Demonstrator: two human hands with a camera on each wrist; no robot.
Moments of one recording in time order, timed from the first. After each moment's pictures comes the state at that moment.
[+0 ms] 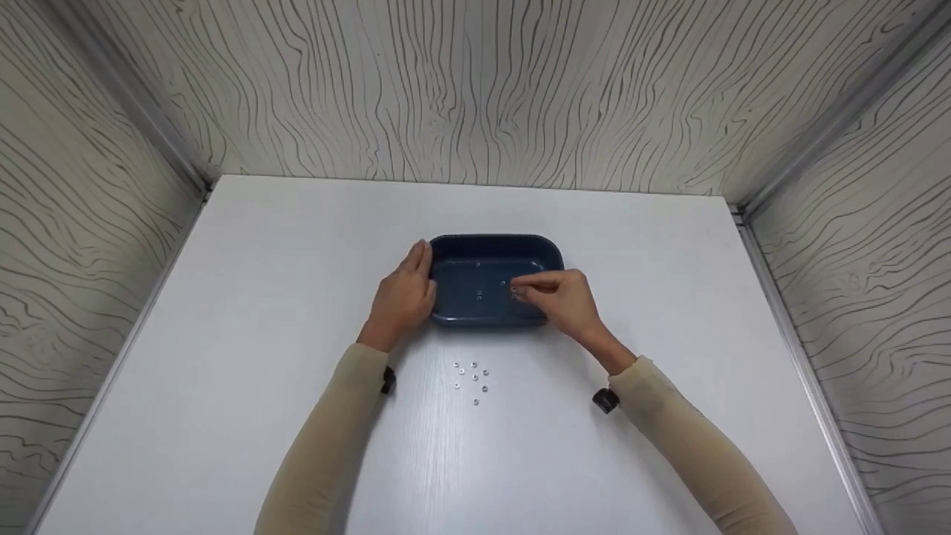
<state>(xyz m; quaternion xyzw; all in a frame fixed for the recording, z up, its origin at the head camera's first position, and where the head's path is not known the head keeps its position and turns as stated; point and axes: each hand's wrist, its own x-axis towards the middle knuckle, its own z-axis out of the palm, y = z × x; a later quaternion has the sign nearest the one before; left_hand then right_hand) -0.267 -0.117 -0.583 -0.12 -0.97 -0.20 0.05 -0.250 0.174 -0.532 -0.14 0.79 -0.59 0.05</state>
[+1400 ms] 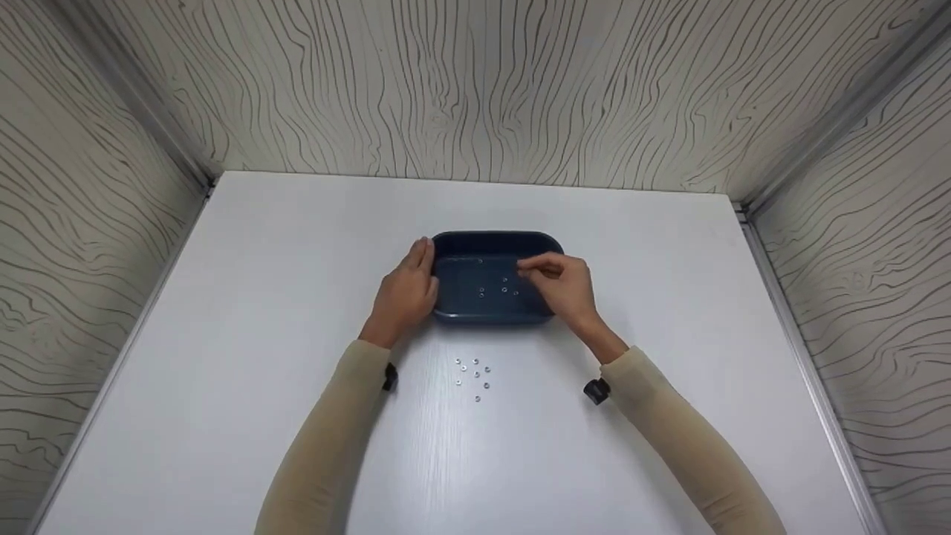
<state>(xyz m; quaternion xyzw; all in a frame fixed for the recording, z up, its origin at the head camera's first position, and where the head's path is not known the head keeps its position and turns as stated) -0.267 -0.116 -0.585 -0.11 -0.97 -0.19 0.05 -0.252 0.158 -0.516 -0.10 0.81 -0.58 -0.03</state>
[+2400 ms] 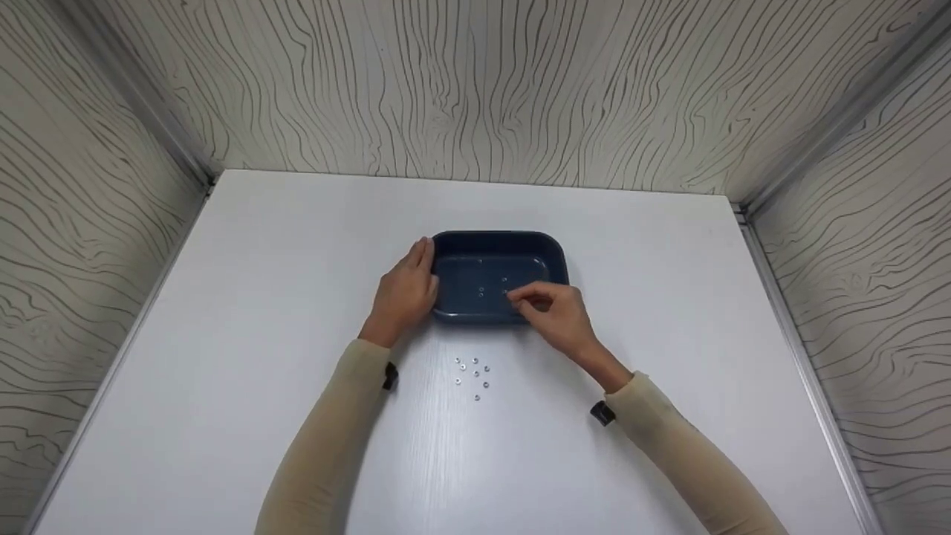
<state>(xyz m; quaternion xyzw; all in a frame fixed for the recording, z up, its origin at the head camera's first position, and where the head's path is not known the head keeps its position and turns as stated) -0.266 -0.115 -0.582 -0.11 -0.98 -0.17 0.07 -0.223 0.164 -0.540 -0.20 0.83 -0.51 -0.04</state>
